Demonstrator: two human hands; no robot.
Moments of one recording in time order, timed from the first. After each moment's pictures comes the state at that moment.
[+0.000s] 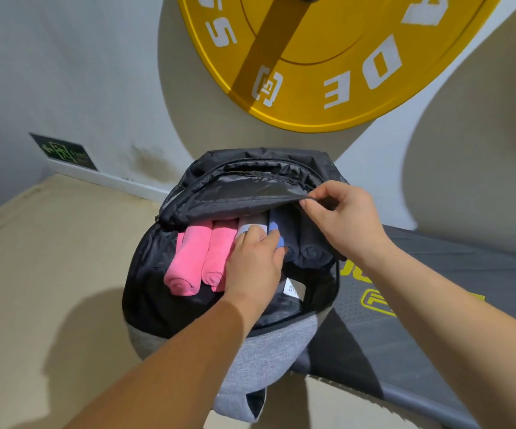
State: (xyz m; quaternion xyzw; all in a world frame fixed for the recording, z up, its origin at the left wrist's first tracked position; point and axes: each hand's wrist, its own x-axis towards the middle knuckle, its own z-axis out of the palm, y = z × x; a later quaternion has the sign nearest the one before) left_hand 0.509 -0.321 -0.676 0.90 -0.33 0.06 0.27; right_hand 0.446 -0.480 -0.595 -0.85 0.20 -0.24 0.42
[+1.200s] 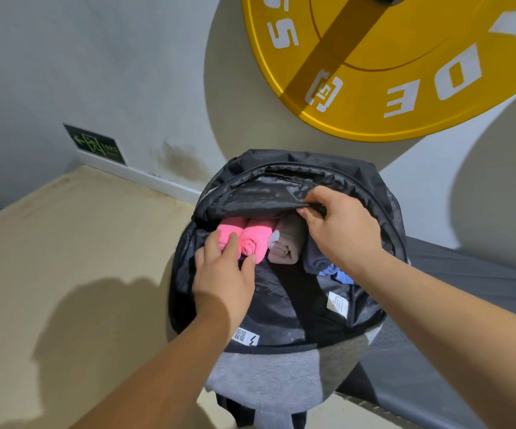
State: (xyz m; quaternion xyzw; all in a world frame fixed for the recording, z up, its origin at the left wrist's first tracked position) left_hand 0.556 -0.225 -0.689 0.95 -0.15 0.06 0.26; right_hand 0.499 -0.410 -0.586 -0.93 0.21 -0.18 0.23
